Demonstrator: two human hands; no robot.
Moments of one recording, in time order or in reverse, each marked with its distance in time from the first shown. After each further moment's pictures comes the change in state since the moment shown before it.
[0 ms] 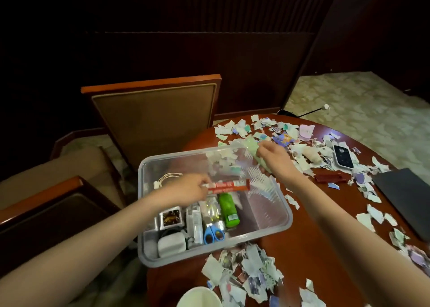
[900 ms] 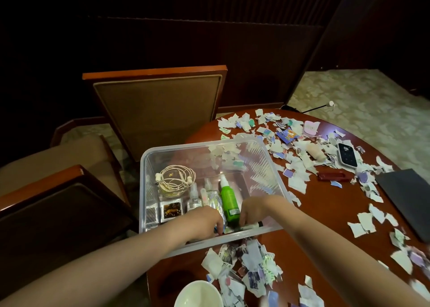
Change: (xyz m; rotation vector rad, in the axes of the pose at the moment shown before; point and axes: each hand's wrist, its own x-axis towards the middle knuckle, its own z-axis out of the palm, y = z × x) left_hand 0.009 -0.008 0.079 0.286 -0.276 0.072; right_hand -0.004 0.059 0.062 -1.123 -1.003 0.060
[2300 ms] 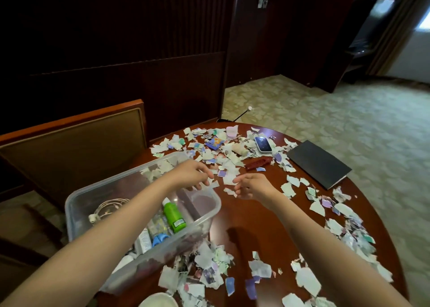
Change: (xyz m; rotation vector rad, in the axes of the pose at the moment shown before) left_hand 0.008 0.126 -0.093 -0.457 0.256 0.146; right_hand -0.129 0.074 0.069 1.769 0.930 0.163
